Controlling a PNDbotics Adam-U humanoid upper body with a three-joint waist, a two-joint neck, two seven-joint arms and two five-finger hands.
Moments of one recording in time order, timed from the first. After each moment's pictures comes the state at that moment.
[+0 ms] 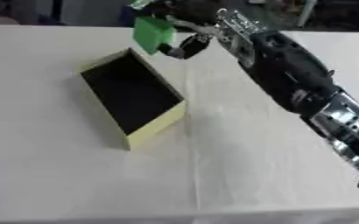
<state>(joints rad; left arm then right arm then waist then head) -0.23 0.22 -0.06 -1.97 -0.14 -0.10 0.05 -1.03 -0.46 0.43 -0.96 0.84 -0.69 0.05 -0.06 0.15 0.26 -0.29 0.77</state>
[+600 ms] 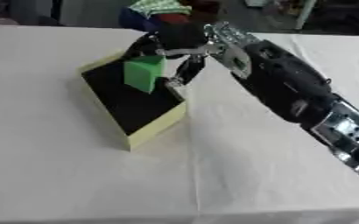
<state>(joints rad) -0.23 0.22 -0.06 -1.97 -0.13 -0.10 0.05 -1.01 -0.44 0.49 -1.00 0.77 -0.88 0.26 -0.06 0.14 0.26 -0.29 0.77</state>
